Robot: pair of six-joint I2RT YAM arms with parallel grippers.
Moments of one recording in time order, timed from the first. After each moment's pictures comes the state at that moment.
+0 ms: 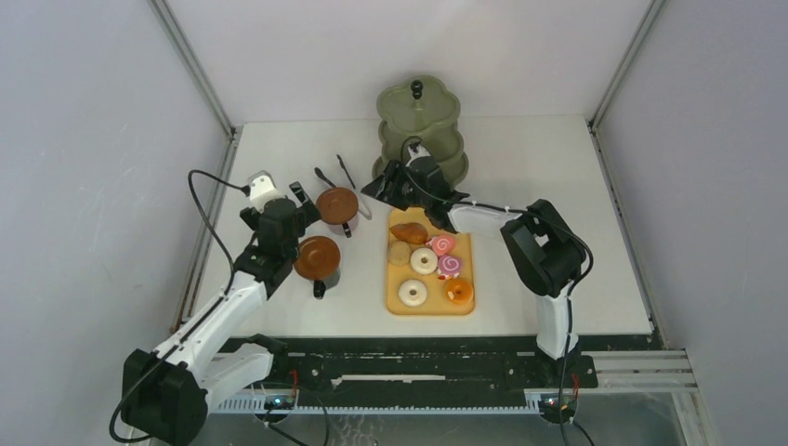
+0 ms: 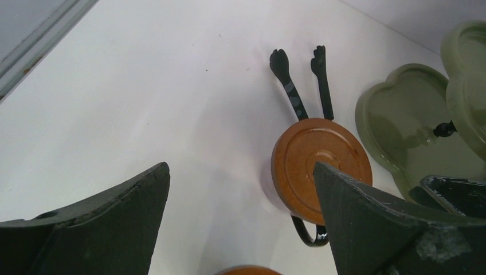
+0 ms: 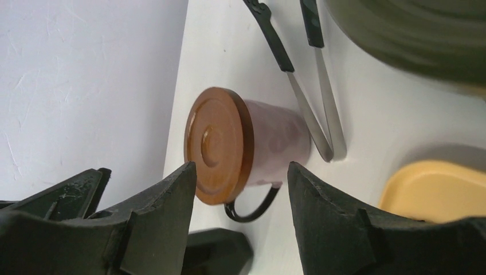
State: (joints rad) left arm -0.36 0.96 0.63 -0.06 -0.62 -0.51; right arm 0.66 1.97 1.26 0.32 -0.19 0.93
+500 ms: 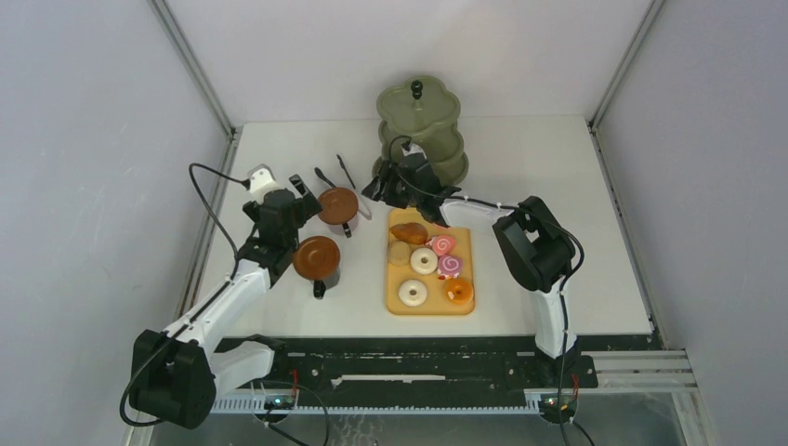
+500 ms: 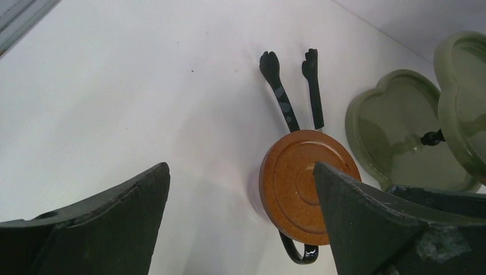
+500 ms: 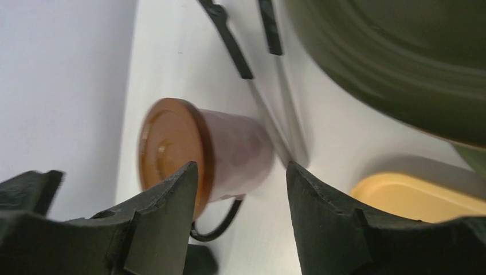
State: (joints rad) left arm -0.29 1.08 0.66 0.02 -0.52 -0.54; right arm 0.67 2.05 1.40 0.19 -0.13 0.84
